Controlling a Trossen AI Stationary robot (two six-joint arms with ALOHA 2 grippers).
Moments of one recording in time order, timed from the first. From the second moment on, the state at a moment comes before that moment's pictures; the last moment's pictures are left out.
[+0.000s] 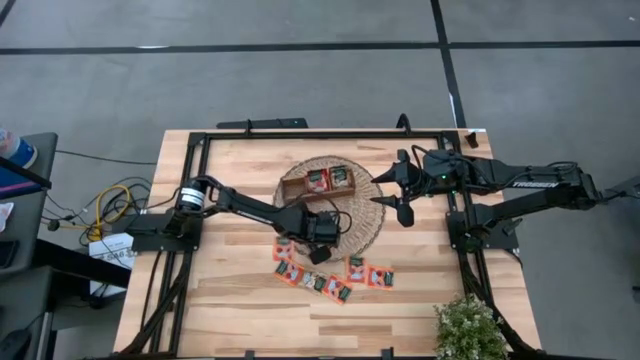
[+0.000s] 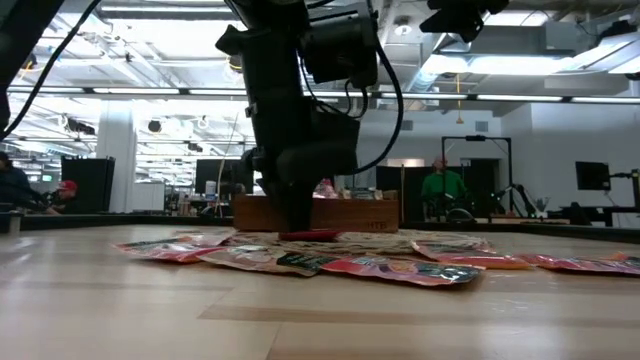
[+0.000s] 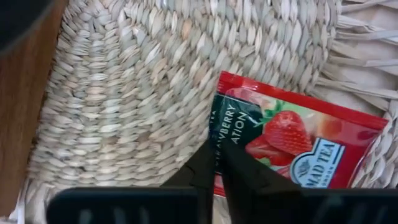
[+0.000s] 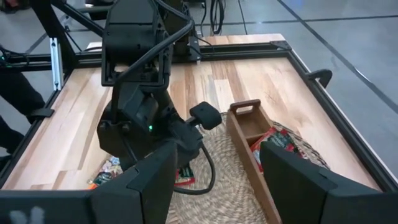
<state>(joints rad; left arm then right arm) -0.12 2.09 1.45 -0.76 -0.29 -0.55 -0.04 0.97 0.95 -0.42 0.00 -0.03</state>
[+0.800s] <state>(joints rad) -0.20 2.08 1.73 -1.03 -0.36 -0.52 -0.04 0.97 0.95 -0.38 -0.07 -0.02</state>
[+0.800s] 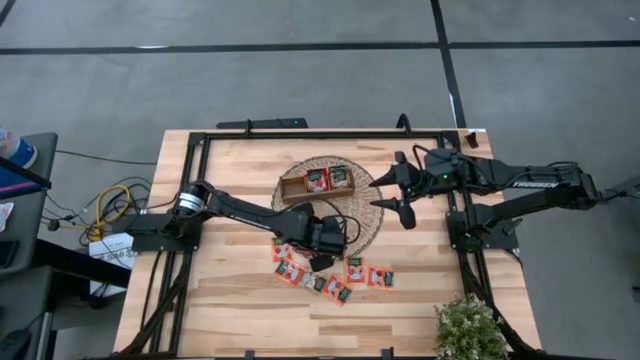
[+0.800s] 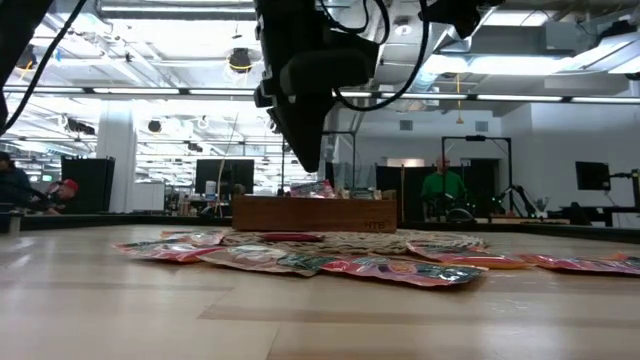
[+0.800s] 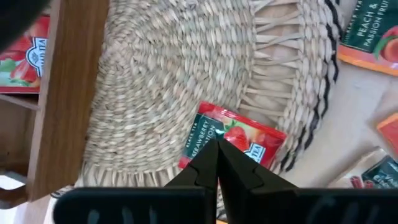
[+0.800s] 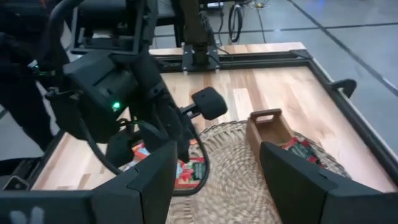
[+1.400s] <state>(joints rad) -0.17 2.19 1.71 -1.02 -0.24 -0.53 -0.04 0.97 0.95 -0.39 -0.08 -0.02</state>
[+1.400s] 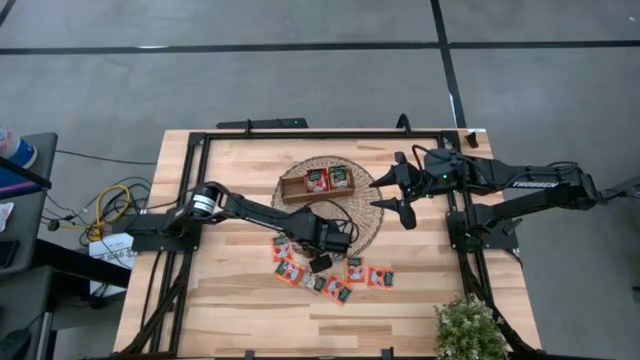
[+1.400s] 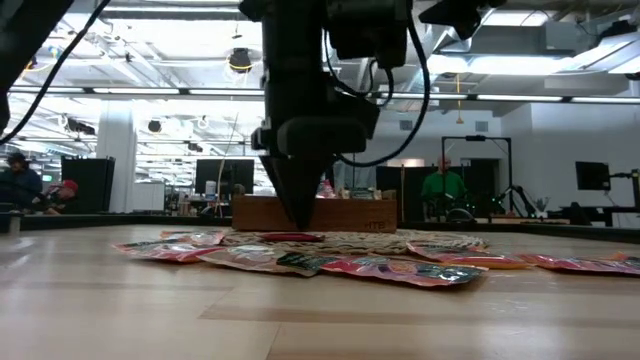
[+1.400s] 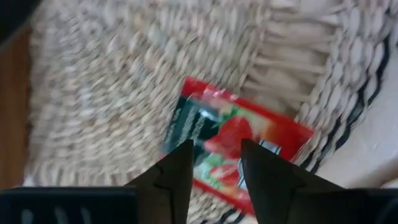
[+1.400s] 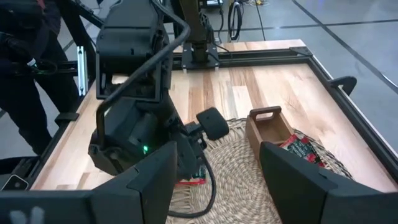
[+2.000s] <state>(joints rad) -0.13 2.28 1.72 -0.99 -0.17 -0.52 -0.04 0.97 0.95 -0.42 -0.08 -0.02</state>
